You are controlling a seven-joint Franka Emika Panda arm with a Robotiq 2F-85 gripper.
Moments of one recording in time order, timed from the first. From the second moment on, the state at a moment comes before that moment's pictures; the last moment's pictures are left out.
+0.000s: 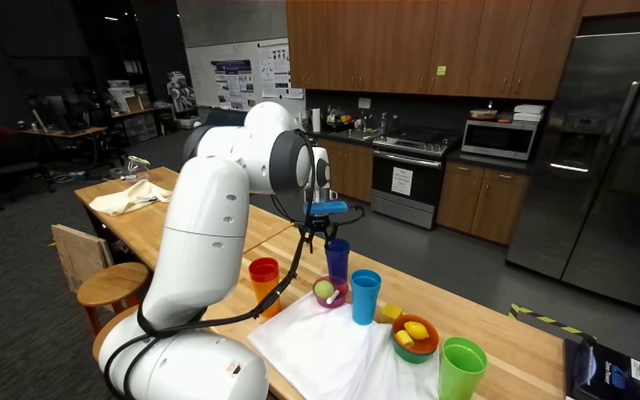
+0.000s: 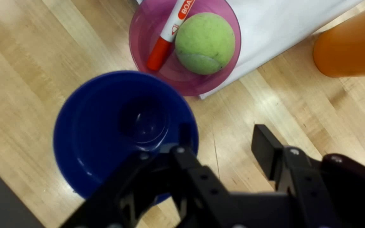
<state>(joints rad) 0.12 0.50 0.14 -1.66 -0.16 1.88 -0.40</state>
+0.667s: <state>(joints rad) 0.12 0.47 0.13 -1.66 -0.17 1.88 -0.37</state>
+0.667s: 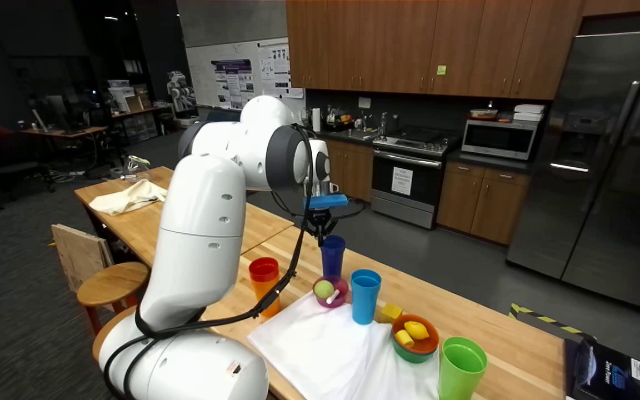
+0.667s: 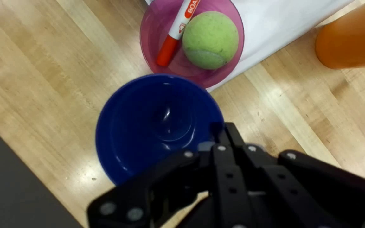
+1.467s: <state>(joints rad) 0.12 0.12 0.14 -1.85 -0.21 1.87 -0.32</state>
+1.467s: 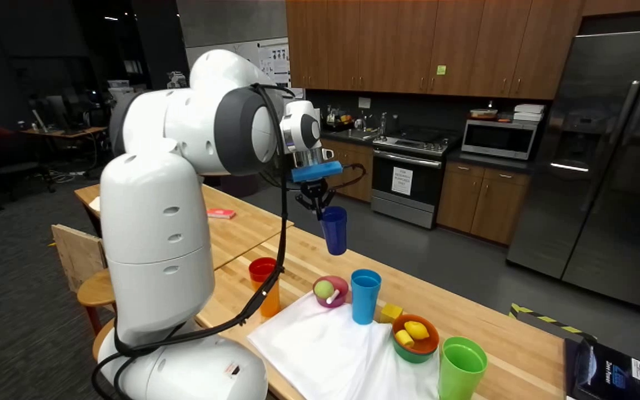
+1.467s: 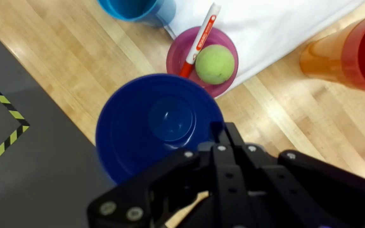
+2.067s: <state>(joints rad) 0.13 -0.05 0.14 -1.96 -0.21 1.72 -0.34</state>
